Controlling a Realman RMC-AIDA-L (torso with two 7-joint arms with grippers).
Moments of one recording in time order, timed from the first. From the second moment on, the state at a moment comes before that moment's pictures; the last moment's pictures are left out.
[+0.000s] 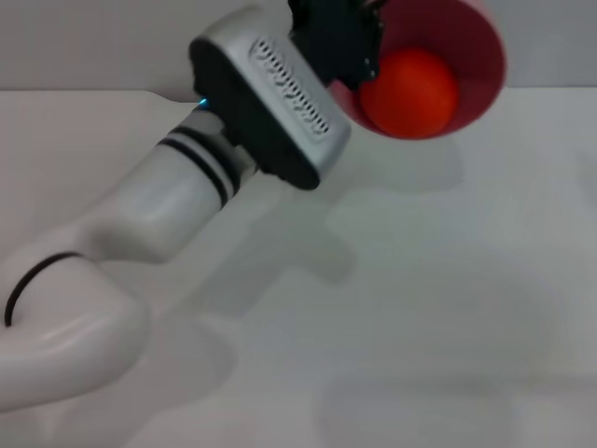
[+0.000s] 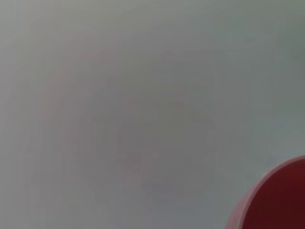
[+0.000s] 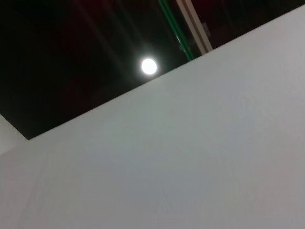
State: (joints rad) left arm -0.50 -2.07 2.18 1.02 2.59 -0.46 -2.31; right arm 0.27 2.07 -1.30 -0.72 -0.18 -1.64 0.63
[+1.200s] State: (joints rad) left arm -0.50 -2.07 2.19 0.95 2.52 -0.63 -2.30; right arm 0.30 2.07 -1.30 -0.72 -0.18 -1.59 0.63
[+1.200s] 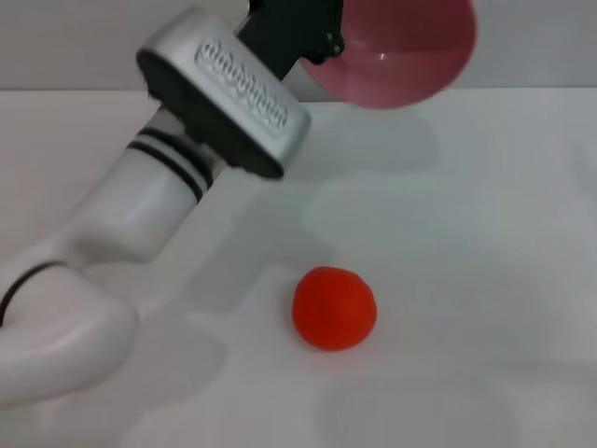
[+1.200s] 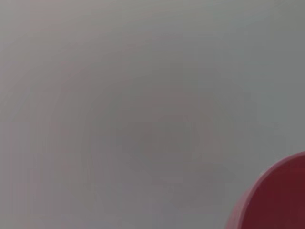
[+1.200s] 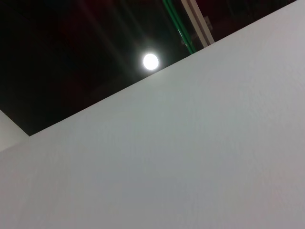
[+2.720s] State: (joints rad) left arm -0.88 -1.99 1.07 1.04 2.76 1.29 -2.45; right arm 0.57 1.92 -1.08 -1.05 -1.87 -1.19 2.09
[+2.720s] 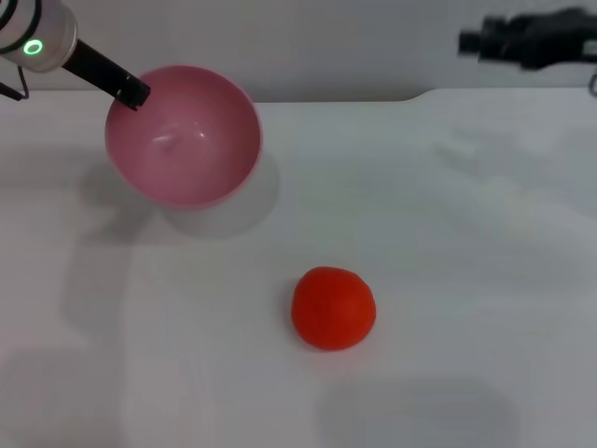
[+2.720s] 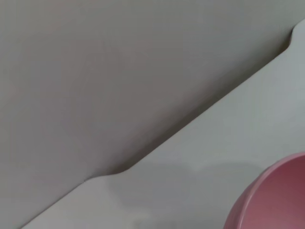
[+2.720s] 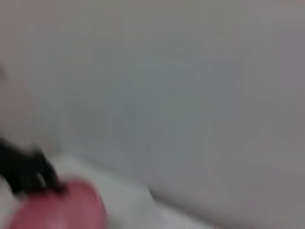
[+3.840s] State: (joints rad) left arm -0.88 -2.03 1.15 1.05 2.77 1.33 -2.43; right arm 0.83 2.08 -1.47 -0.95 -2.28 -1.38 2.31
